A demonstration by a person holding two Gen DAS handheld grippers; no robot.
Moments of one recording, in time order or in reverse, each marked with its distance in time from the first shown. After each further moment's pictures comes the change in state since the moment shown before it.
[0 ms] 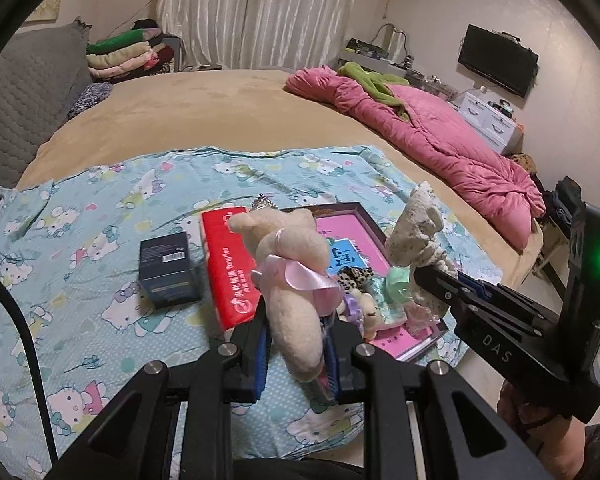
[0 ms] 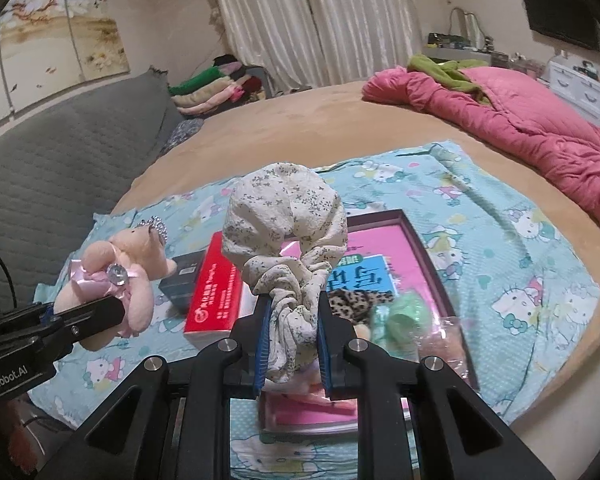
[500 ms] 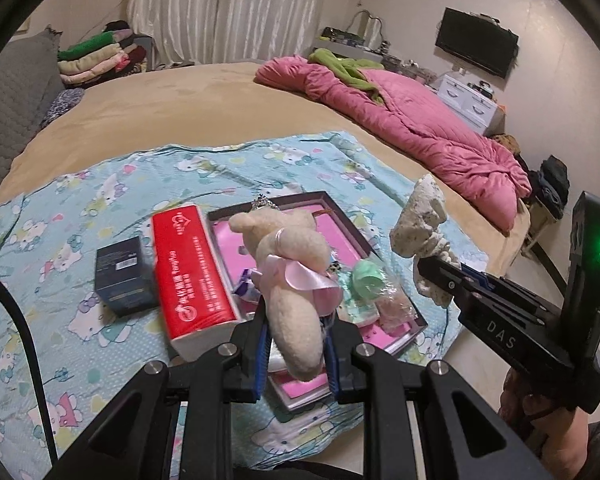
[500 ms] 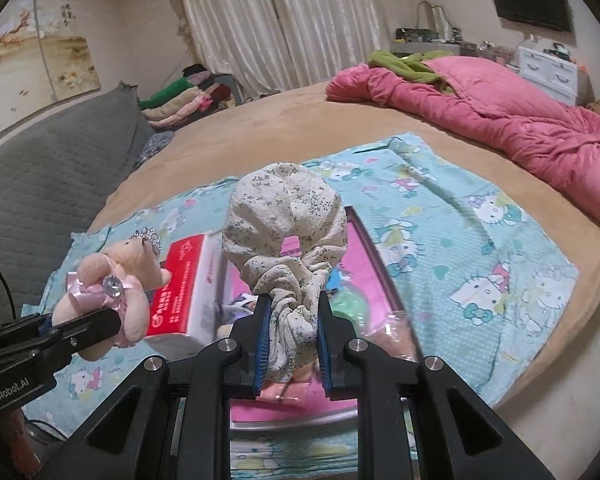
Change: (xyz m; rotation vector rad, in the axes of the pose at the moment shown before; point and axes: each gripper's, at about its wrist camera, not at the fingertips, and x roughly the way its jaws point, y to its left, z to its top) left arm 0.030 -0.042 0.003 0.066 0.035 -0.056; right arm -0.014 -0.049 -0.003 0.076 -0.011 -0.075
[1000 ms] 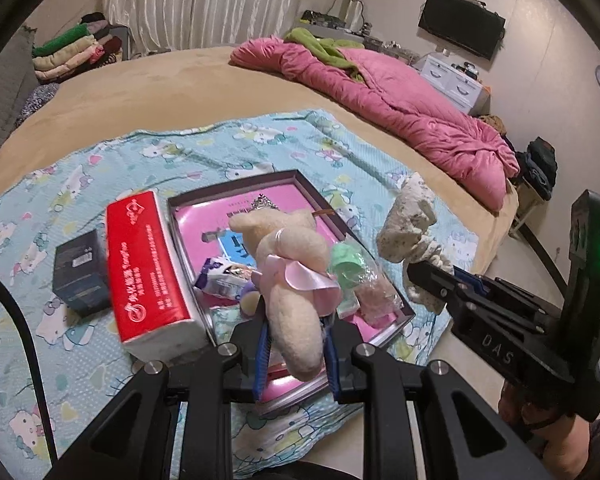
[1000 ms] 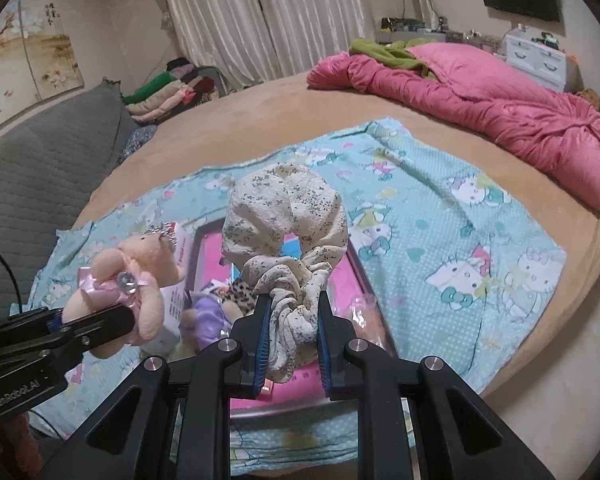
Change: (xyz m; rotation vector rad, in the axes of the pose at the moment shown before) left arm 0.042 -0.021 -0.004 0.038 0.072 -0.056; right arm 0.010 -0.023 -0.015 0.016 0.052 -0.033
